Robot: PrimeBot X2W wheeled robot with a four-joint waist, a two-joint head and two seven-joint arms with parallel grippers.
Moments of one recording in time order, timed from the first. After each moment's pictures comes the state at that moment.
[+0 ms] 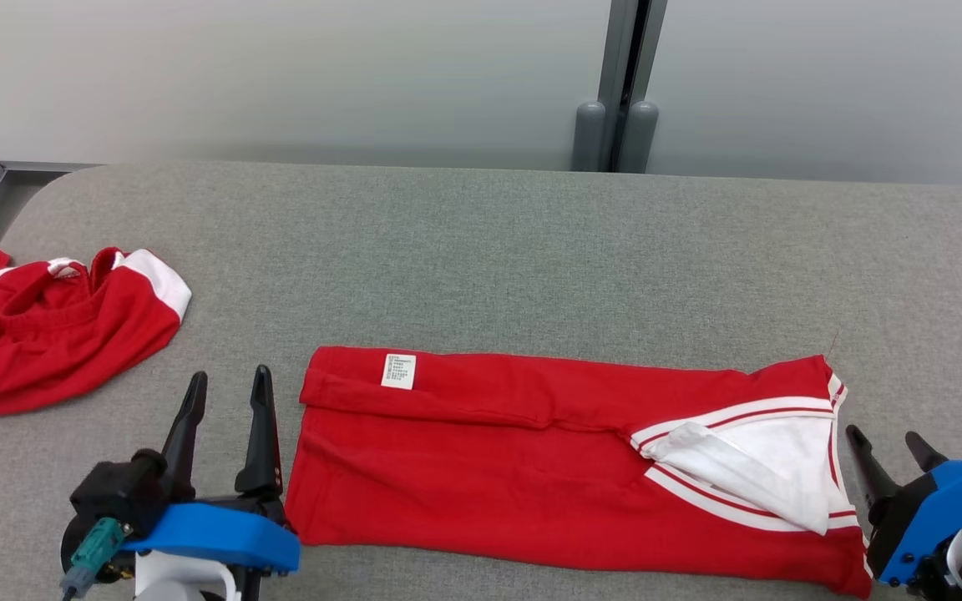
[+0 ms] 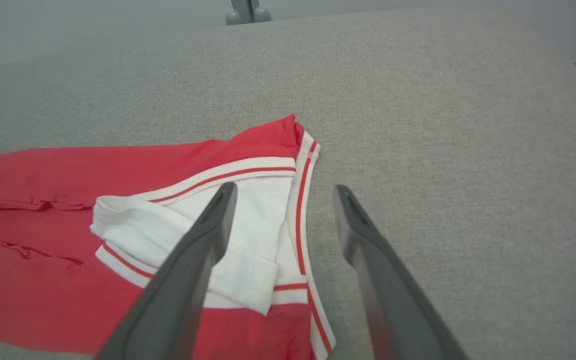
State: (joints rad) left arm -0.12 0.27 -0.31 0.20 -0.58 0.05 -0.26; right arm -0.03 -0.05 -0.28 -0.05 0.20 0.13 0.55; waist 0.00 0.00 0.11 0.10
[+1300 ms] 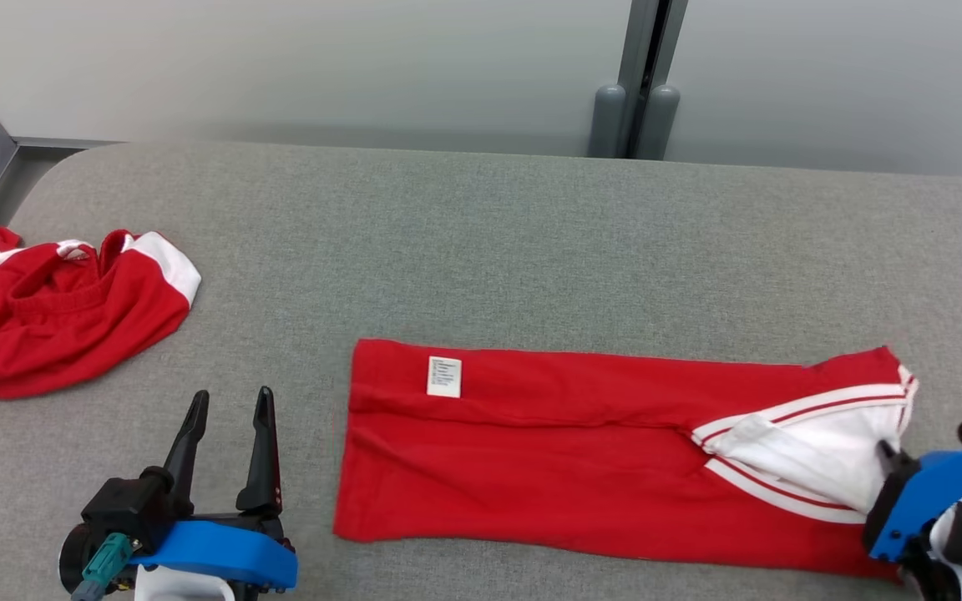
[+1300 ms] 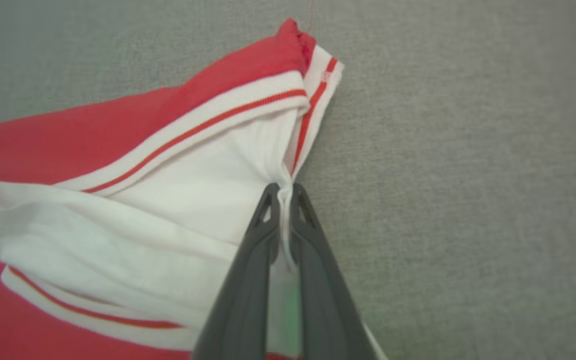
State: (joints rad) left arm -0.08 0.19 -0.20 0.27 -0.41 -0.04 -0.26; right arm -0.22 -0.05 -0.37 0.41 0.08 0.13 0.38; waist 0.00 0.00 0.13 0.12
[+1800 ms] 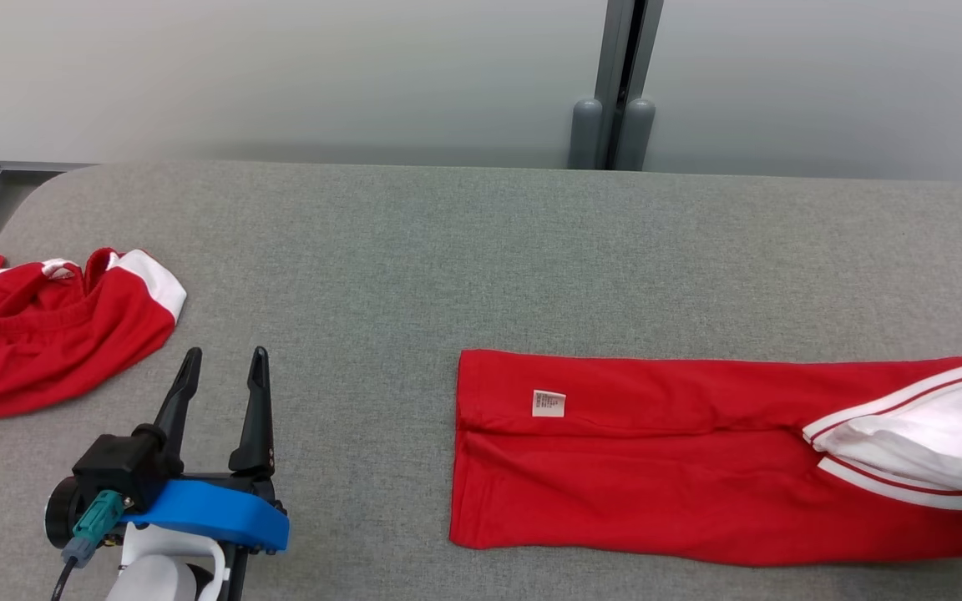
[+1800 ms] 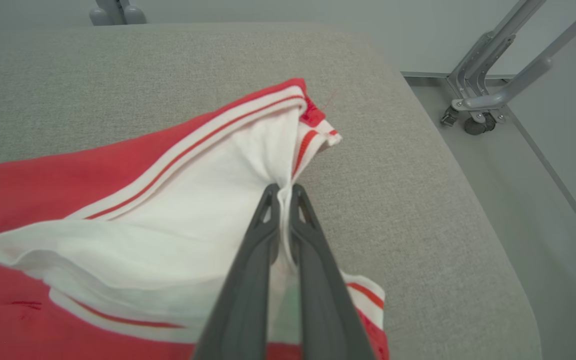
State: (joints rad) left arm -0.15 0.22 -0.20 0.27 -0.39 -0.05 -0.24; right arm -0.15 -0.09 -0.50 0.10 -0.06 0.13 0.51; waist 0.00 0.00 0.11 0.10
